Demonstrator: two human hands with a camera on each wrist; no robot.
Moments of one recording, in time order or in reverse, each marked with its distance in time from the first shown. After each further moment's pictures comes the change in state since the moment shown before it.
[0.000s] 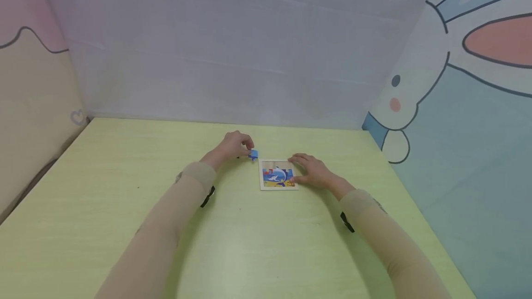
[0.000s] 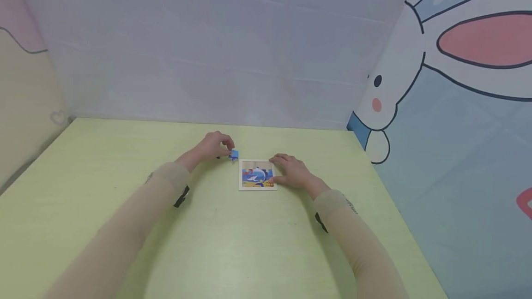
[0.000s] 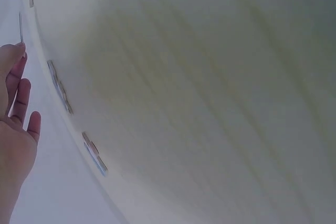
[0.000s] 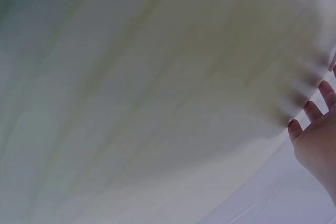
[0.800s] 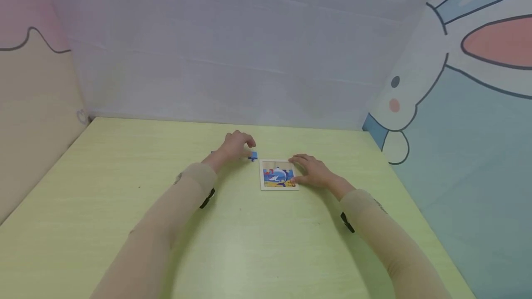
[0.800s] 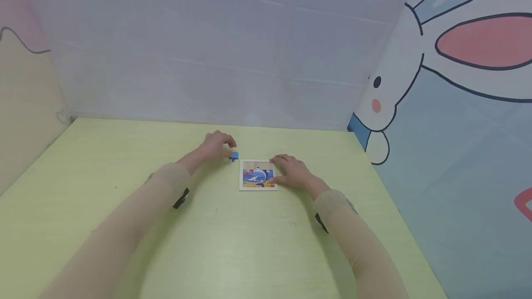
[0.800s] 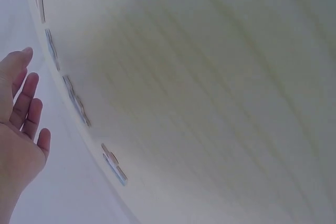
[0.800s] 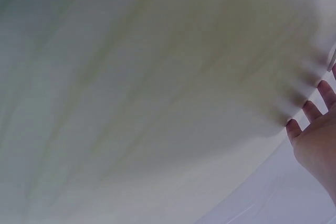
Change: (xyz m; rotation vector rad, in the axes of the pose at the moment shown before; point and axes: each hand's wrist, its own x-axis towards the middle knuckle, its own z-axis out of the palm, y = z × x) left_hand 0.001 0.000 0.008 0.128 0.012 0.001; right_hand -0.001 -0.004 -0.004 0.021 -0.016 0.015
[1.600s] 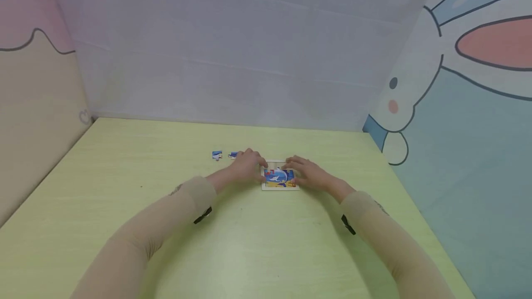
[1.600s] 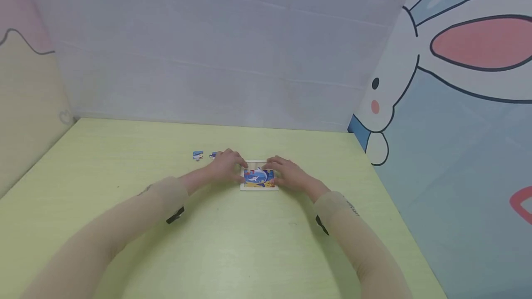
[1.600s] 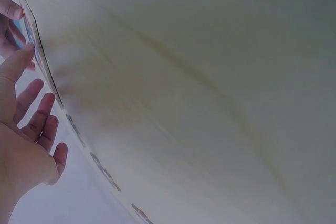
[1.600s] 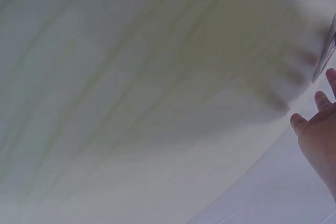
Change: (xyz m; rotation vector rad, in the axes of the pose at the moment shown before) left_hand -0.039 0.061 0.026 0.149 -0.111 0.008; right_hand -0.010 -0.005 -0.003 0.016 -0.017 -0.233
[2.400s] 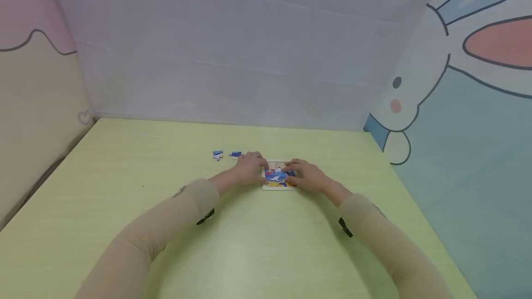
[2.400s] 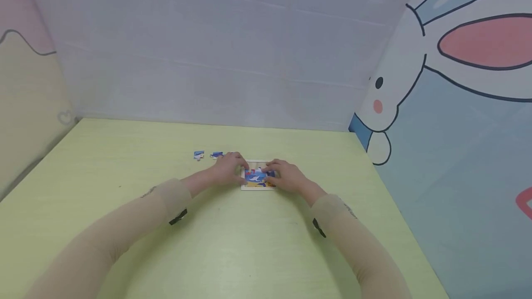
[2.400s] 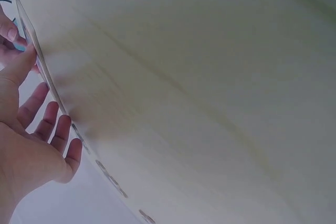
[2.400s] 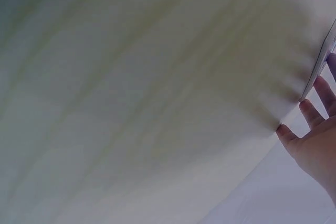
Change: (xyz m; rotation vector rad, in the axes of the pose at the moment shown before) left_hand -0.007 0.005 0.003 -0.086 -0.017 -0.049; right_hand 0.006 -0.019 0.005 0.083 0.029 0.183
